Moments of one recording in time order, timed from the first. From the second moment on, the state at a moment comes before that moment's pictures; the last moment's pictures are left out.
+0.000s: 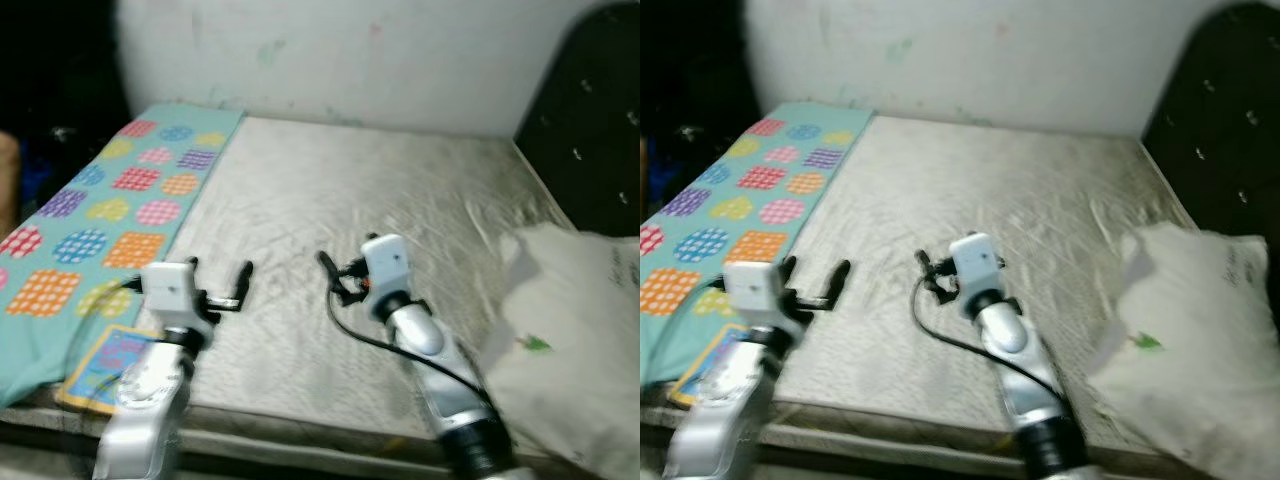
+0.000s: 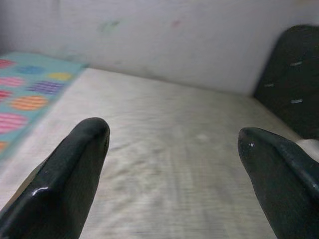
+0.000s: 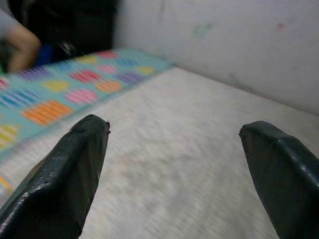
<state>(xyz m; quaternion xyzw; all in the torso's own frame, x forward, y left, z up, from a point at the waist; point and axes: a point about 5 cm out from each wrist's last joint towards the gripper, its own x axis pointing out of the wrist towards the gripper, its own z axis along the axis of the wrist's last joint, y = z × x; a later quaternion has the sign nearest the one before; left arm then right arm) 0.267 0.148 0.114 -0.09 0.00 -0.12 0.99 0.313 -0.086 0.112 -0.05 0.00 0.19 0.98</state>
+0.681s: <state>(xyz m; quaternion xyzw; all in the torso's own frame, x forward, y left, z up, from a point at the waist) 0.271 0.155 0.115 -0.07 -0.01 -0.11 0.99 0.315 -0.077 0.114 -0.03 0.00 0.20 0.98</state>
